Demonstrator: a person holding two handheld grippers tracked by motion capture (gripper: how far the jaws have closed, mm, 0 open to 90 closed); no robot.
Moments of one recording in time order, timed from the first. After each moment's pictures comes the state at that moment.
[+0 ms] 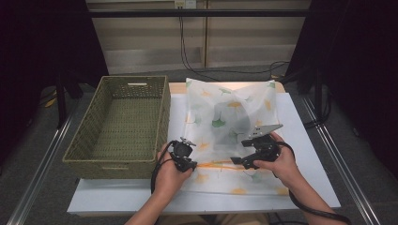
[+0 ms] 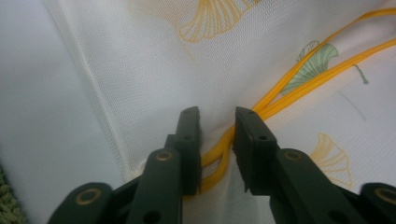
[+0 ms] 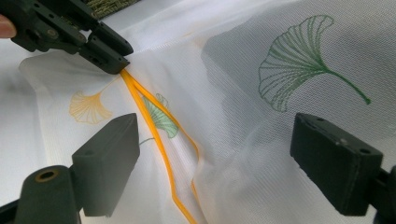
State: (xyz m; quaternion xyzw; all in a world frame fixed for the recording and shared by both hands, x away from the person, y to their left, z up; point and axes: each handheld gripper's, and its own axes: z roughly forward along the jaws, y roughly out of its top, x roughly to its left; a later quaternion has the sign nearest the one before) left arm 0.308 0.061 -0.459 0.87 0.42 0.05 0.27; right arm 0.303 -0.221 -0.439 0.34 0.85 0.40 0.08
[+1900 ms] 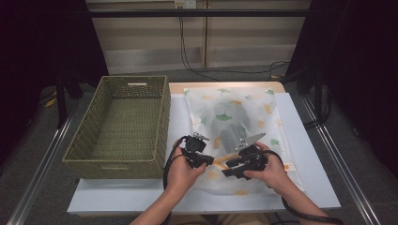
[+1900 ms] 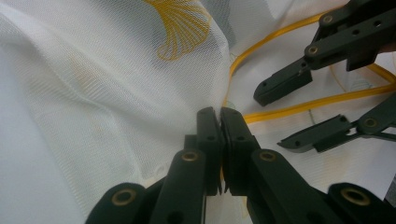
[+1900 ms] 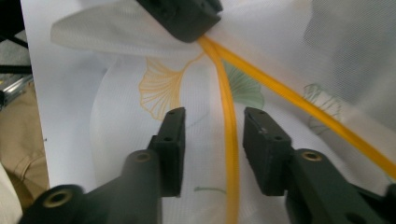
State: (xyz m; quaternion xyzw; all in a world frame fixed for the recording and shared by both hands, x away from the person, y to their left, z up) left arm 0.307 0.029 -0.435 0.86 0.38 -0.01 0.34; right arm 0.288 -0.189 -0.462 0.31 0.88 0.36 -0.01
